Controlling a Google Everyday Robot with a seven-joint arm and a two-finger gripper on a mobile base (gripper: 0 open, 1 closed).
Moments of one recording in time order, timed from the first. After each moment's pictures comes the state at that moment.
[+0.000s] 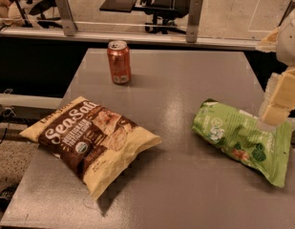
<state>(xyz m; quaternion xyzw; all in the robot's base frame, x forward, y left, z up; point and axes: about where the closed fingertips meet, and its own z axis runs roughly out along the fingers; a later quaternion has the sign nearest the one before) 0.438 -0.217 0.976 -0.60 0.78 -0.03 0.16</state>
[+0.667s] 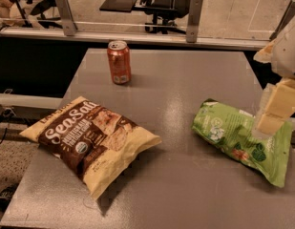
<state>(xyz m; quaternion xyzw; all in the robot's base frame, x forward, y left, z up) 0.435 -0.217 0.955 -0.59 0.79 -0.02 0.15</state>
